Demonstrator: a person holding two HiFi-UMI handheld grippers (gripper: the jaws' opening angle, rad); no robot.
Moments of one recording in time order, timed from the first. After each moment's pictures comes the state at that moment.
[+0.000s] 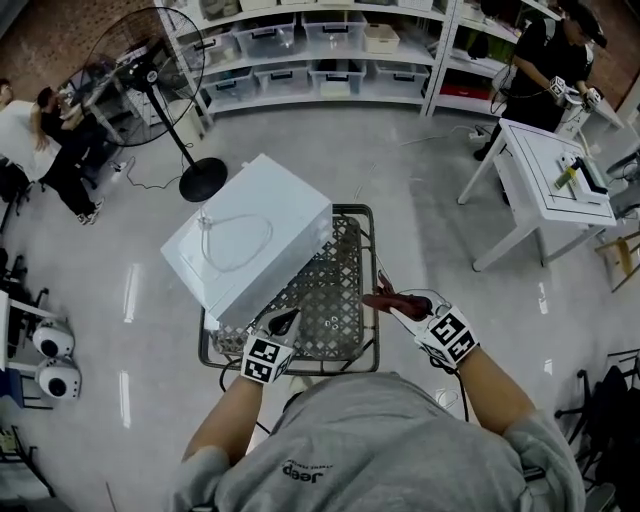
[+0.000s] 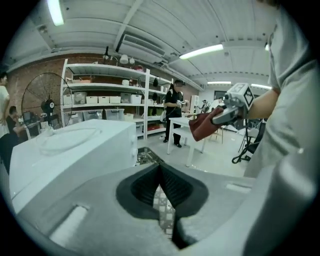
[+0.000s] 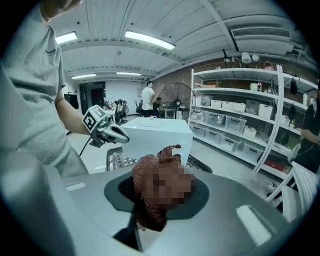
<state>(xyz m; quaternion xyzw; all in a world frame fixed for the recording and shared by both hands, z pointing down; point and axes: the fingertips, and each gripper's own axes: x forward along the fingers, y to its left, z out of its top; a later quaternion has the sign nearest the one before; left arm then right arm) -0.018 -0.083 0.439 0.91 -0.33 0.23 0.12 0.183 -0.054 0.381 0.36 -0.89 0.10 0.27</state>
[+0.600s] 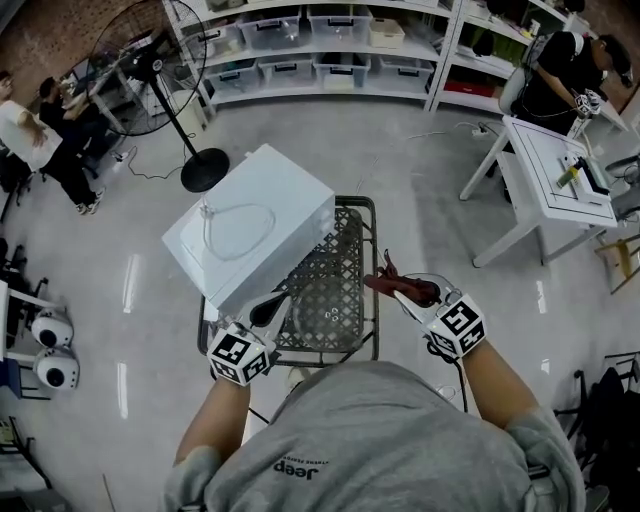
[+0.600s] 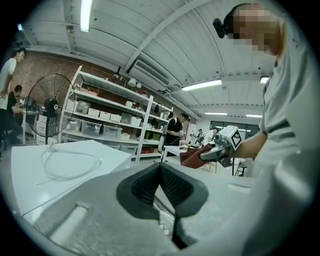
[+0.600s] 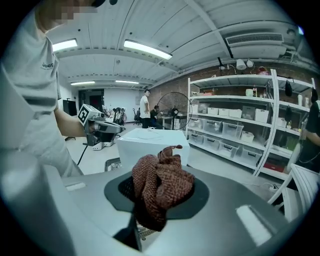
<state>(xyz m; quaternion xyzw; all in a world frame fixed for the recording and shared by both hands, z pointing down) -0.030 -0.082 0.323 0.94 -0.32 0.06 0.14 0.181 -0.067 0.333 0.38 -0.89 0.09 0.23</state>
